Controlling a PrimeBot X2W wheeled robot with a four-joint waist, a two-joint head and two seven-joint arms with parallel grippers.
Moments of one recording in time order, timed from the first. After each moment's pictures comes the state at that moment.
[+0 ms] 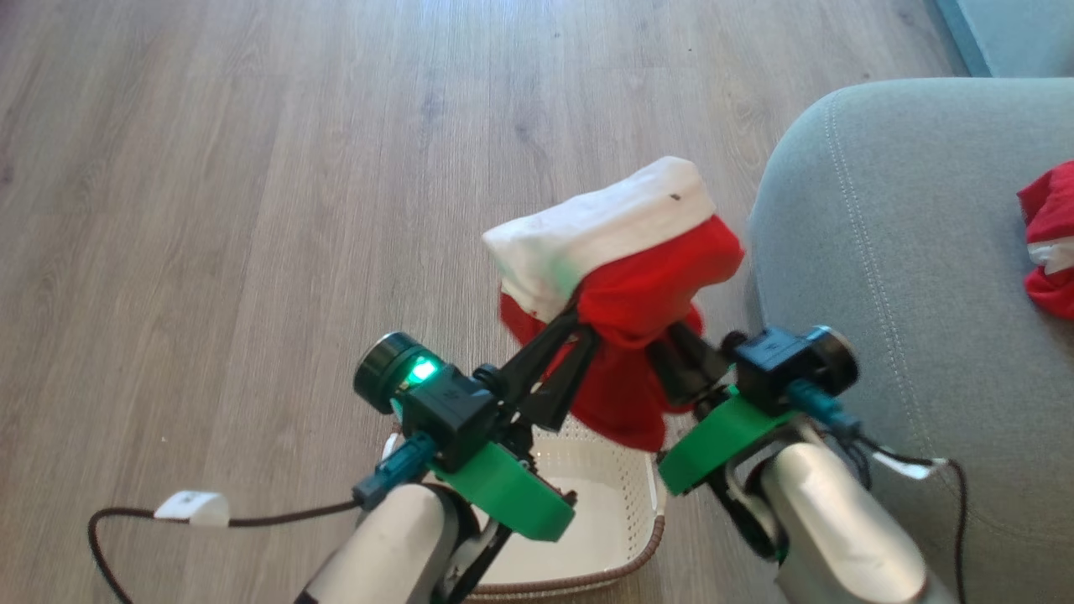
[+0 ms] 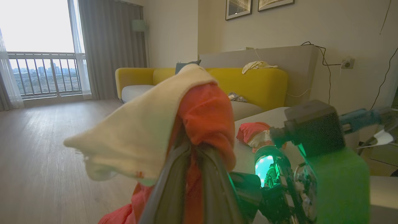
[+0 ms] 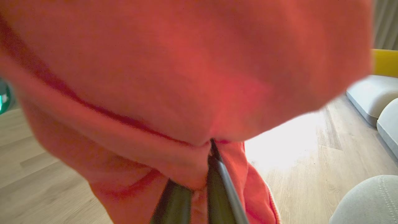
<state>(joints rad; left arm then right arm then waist) -0.27 0.05 -0.60 0.00 -0.26 -0.05 -0.25 -0.31 -0.07 0.44 0.32 0.19 0.13 -0.25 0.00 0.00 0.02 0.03</state>
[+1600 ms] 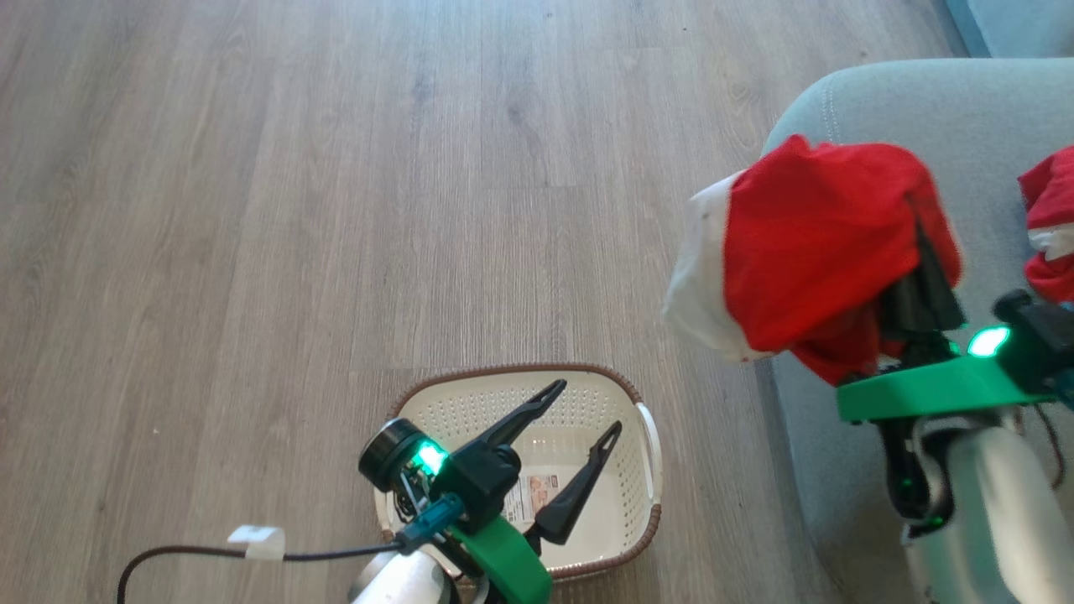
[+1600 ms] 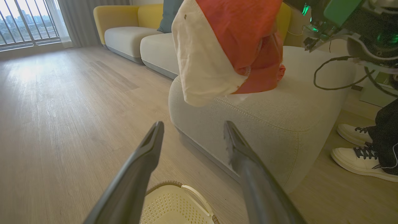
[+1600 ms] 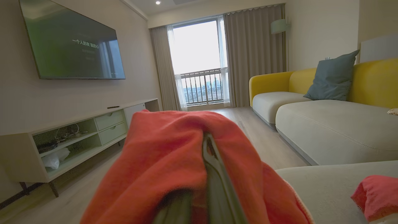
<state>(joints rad) -0.17 0.06 -0.59 0.21 -0.14 -0.13 -0.25 -0.21 -0.06 0.01 0.08 0.25 0.13 -0.25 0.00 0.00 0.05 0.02</state>
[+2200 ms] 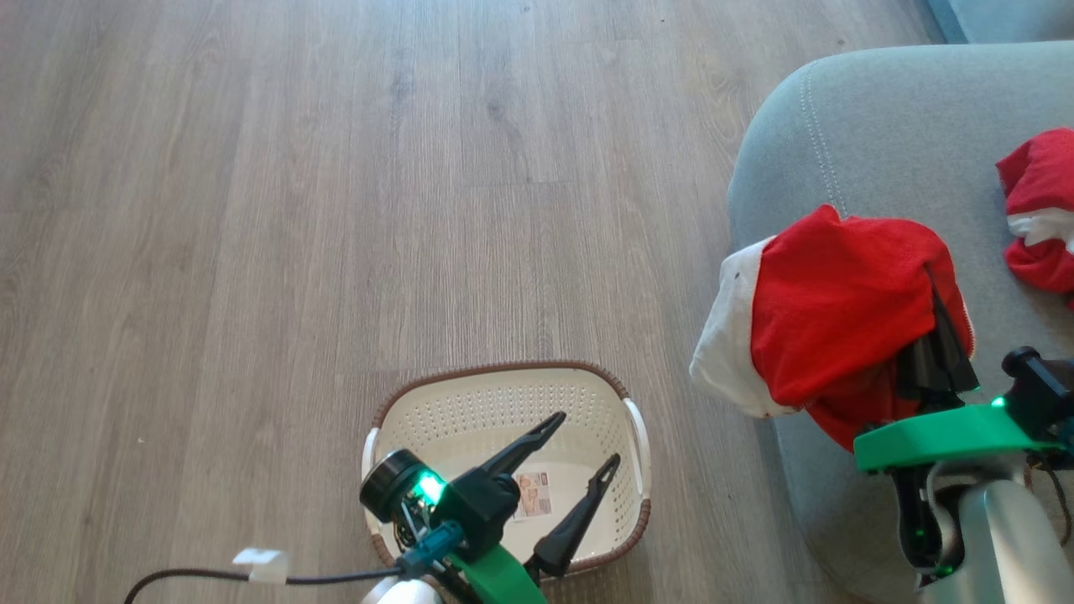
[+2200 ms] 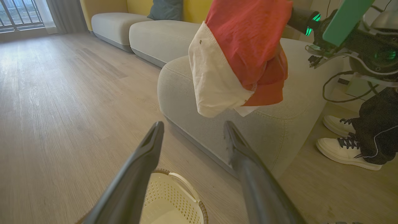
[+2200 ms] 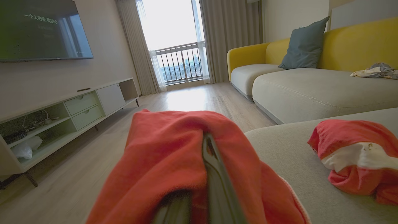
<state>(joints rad) -0.12 0.07 -0.60 0.20 -0.15 -0.13 -0.25 -0.11 -0.06 -0.08 0.13 0.26 0.13 -0.25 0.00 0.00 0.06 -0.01</state>
